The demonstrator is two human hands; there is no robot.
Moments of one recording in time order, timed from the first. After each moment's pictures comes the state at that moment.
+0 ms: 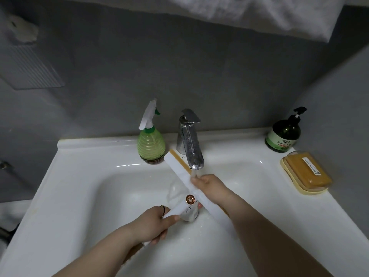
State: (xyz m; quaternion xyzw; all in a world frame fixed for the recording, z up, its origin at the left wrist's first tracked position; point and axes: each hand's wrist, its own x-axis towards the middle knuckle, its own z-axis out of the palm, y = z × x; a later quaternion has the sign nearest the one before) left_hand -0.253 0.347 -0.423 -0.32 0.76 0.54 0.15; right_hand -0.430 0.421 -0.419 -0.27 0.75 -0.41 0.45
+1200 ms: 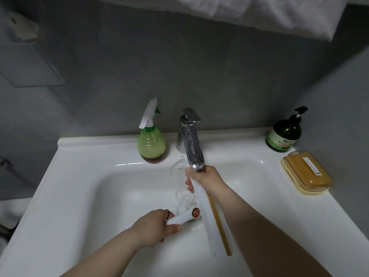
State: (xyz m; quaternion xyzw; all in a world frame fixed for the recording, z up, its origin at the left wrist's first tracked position) left_hand -0.253 0.355 -0.429 -0.33 0.83 0.42 0.19; right_hand -0.422 0.408 -0.403 -0.19 0.68 -0.53 0.46
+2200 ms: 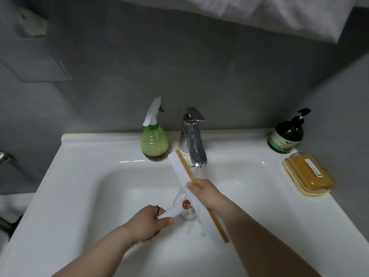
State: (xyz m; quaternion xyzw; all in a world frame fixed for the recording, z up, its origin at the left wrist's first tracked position) left_hand -0.236 0.345 -0.435 -0.38 0.74 0.54 0.13; right_hand -0.412 0.422 -0.424 -0.32 0.77 -0.32 0.44
